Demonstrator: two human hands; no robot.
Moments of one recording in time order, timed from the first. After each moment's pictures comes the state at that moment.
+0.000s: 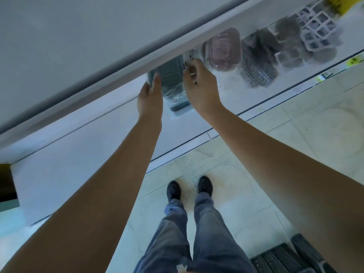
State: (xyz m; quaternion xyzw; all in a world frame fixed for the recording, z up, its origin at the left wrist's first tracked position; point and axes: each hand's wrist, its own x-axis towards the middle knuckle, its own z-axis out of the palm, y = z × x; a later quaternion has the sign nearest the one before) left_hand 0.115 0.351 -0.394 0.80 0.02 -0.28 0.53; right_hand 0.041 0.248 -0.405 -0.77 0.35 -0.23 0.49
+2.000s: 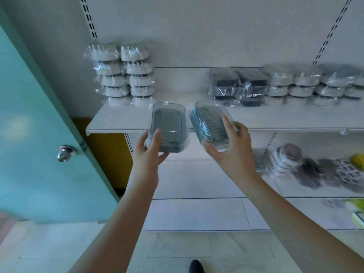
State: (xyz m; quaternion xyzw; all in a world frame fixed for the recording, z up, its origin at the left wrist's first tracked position) left_hand 0.035 0.840 -0.133 0.57 0.04 -0.05 0.82; right_hand -0.033 0.635 -0.140 -0.90 0.14 -0.30 0.28
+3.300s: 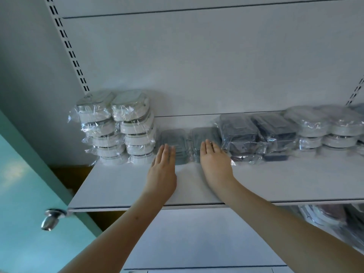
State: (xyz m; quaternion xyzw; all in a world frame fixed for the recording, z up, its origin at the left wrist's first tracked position) left_hand 0.254 0.768 -0.144 0.95 -0.27 0.12 0.10; right_hand 0.210 0.599 -0.122 -0.99 0.13 -0.09 -0.07
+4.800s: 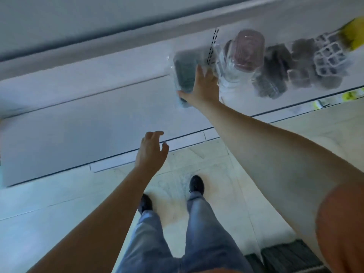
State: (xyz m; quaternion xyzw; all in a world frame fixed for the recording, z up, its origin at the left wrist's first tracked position) left_hand 0.037 0.495 -0.482 0.92 -0.21 -0.27 0.21; right_hand 0.071 0.258 -0.473 -0.90 0.36 0.06 0.22
